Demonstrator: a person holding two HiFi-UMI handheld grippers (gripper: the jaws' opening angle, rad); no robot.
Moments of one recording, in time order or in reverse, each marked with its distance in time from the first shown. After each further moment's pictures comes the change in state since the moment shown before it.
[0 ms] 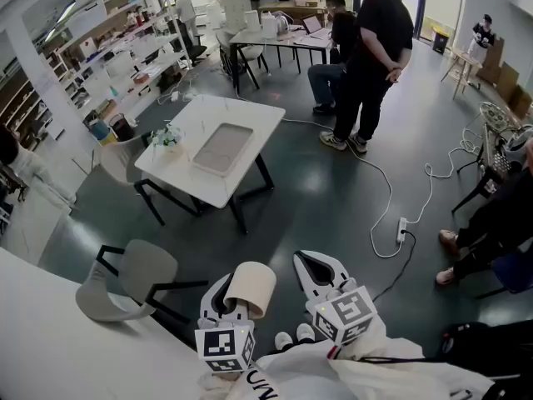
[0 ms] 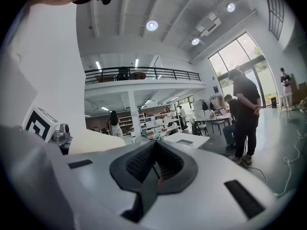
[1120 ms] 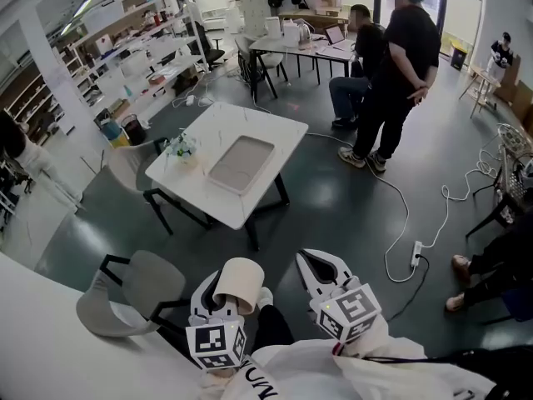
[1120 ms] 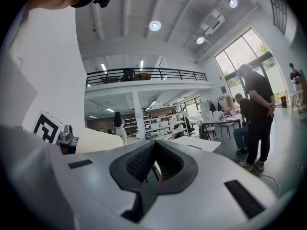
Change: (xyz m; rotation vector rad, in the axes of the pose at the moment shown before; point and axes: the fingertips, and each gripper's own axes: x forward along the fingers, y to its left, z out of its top) left arm 0.077 0.103 0.013 -0.006 -0.042 0.131; right arm 0.117 -0.024 0.005 -0.018 -0.021 0.084
